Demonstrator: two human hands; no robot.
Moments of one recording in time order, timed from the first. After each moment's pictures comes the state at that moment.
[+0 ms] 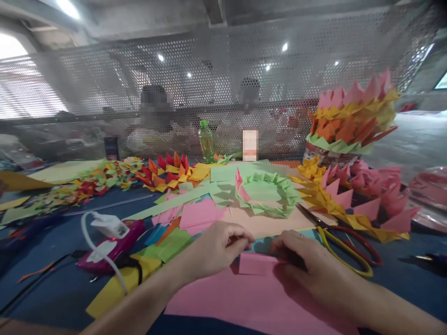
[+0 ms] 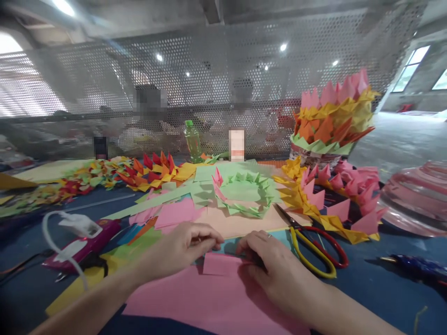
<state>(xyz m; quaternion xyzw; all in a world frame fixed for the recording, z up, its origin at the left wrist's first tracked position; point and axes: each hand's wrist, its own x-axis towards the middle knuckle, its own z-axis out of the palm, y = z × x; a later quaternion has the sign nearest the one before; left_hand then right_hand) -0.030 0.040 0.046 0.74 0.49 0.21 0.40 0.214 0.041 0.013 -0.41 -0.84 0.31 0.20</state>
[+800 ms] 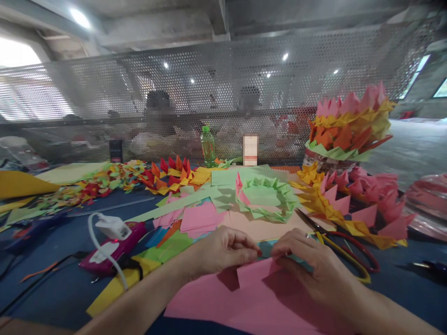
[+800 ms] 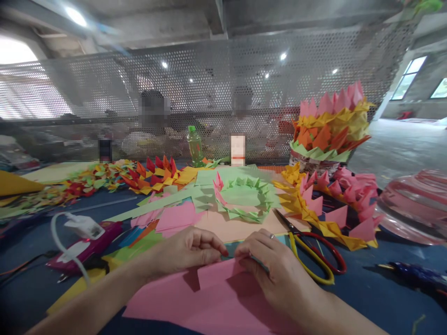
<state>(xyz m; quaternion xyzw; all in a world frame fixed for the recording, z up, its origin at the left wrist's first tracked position) -0.034 0.047 0.032 0.60 0.42 0.23 0.64 0.216 0.045 0.014 -0.29 -0.87 0.22 0.33</state>
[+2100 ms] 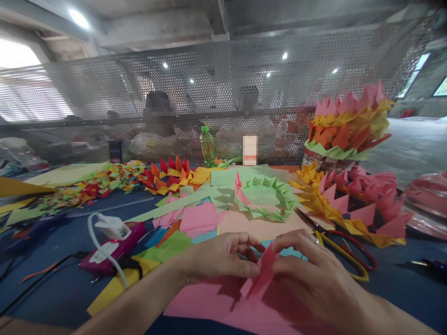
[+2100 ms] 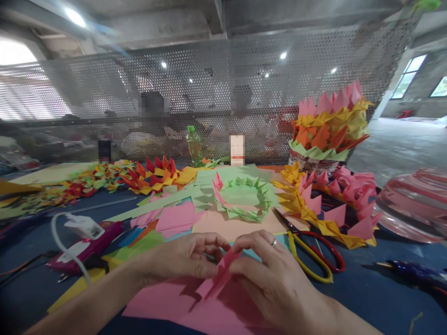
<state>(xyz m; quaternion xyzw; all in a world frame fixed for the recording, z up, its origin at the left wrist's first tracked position) -0.032 0.042 0.034 0.56 0.34 0.21 0.72 0.215 0.035 0.018 -0.21 -0.90 0.08 0.36</state>
